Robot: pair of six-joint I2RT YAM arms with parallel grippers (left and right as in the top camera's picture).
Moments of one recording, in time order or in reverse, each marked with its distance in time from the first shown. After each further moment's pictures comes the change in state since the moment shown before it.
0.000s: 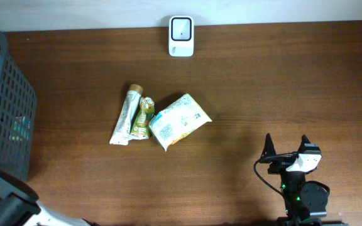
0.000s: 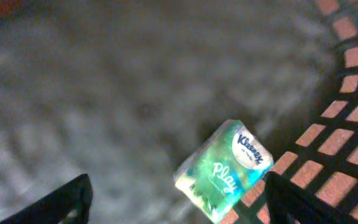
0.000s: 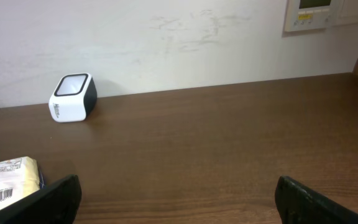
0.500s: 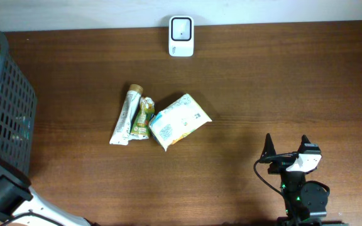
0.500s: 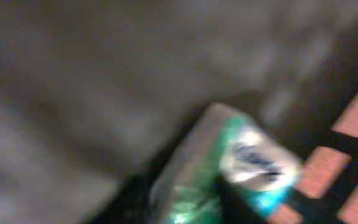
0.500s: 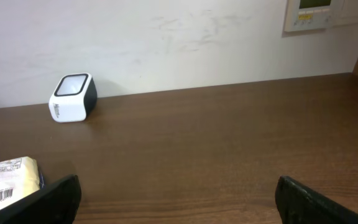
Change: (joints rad) left arm -0.037 0.187 0.007 0.007 0.117 0.105; right arm 0.000 0.000 0.000 0.000 0.000 0.000
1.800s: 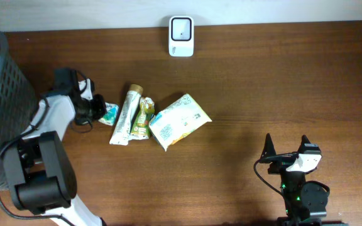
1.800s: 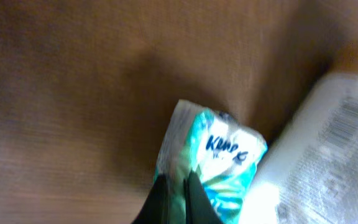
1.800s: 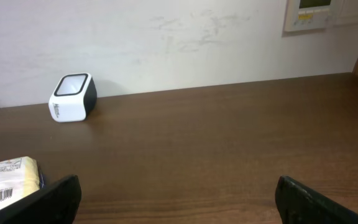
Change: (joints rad) left arm -0.644 -0.206 -0.376 0.224 -0.039 -0.190; right arm 0.000 0.000 0.000 0.000 0.000 0.001
